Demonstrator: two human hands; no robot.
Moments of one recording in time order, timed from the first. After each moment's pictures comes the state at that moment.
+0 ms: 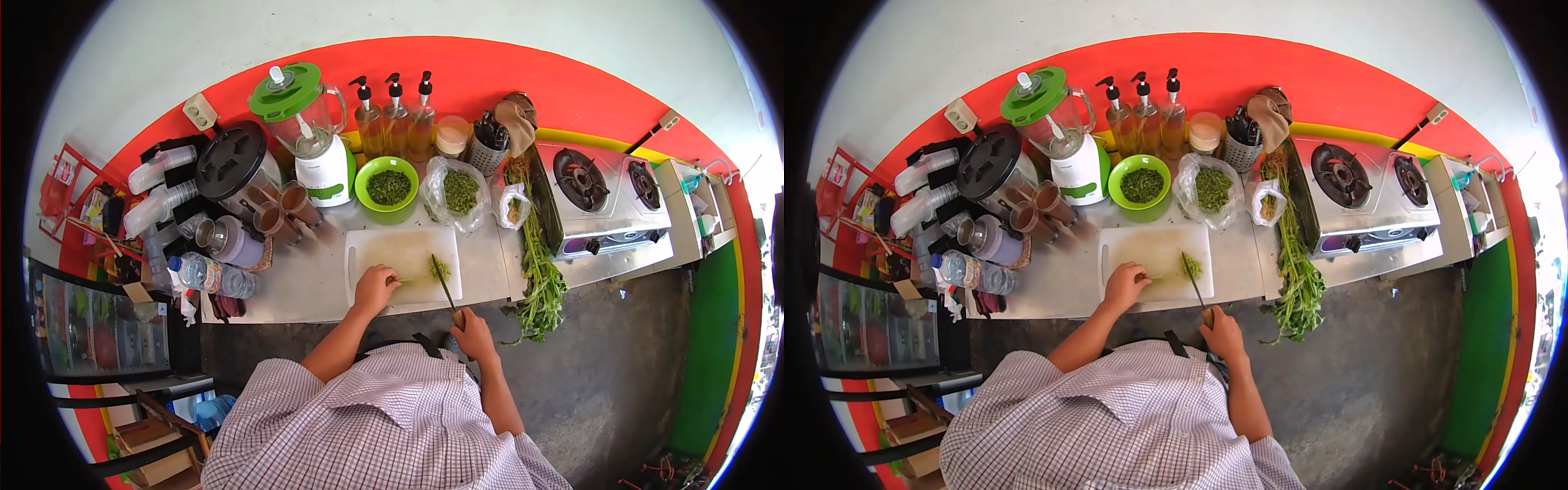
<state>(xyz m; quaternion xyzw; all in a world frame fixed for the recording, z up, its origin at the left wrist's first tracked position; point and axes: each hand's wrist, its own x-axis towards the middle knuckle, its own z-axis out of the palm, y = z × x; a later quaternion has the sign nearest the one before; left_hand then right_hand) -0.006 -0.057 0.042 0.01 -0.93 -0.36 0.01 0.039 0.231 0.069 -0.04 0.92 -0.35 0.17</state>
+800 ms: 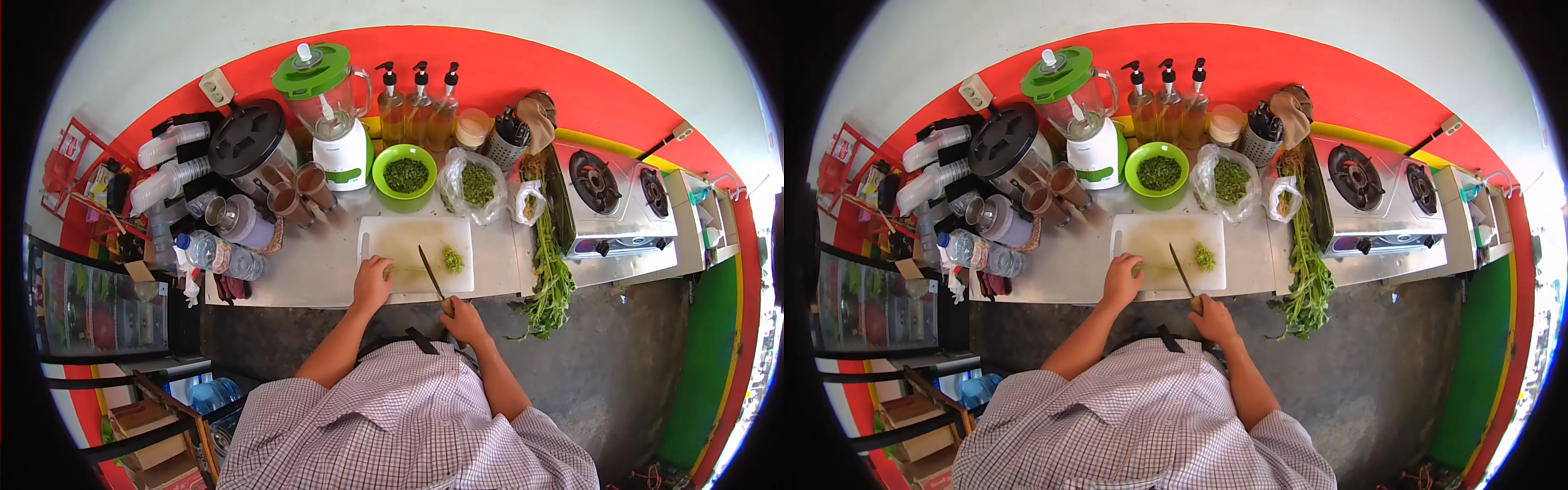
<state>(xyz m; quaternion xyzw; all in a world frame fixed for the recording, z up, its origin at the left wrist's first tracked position) 0.023 -0.075 0.038 0.08 -0.93 -0.35 0.11 0.026 0.193 0.045 -0.14 0.91 -0.33 0.22</state>
